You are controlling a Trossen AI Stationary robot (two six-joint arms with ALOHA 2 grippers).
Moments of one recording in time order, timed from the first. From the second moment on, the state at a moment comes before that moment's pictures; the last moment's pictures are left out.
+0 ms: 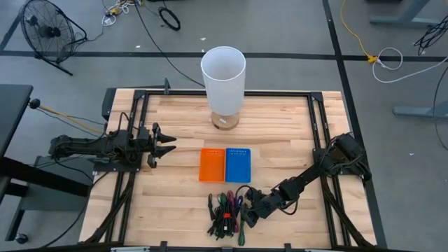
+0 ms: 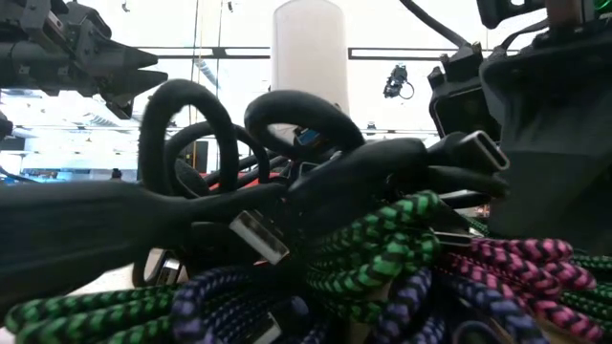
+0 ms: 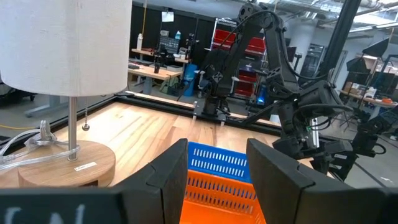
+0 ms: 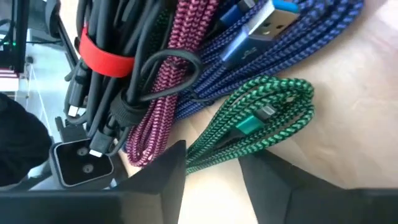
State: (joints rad) left arm -0.03 0.09 0.03 0.15 -0.14 -0.20; right arm 0.58 1.91 0.89 0.20 0.09 1.39
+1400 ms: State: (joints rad) left arm -0.03 0.09 0.03 0.13 -0.16 -0.20; right arm 0.15 1.34 0.88 -0.24 0.23 0.74
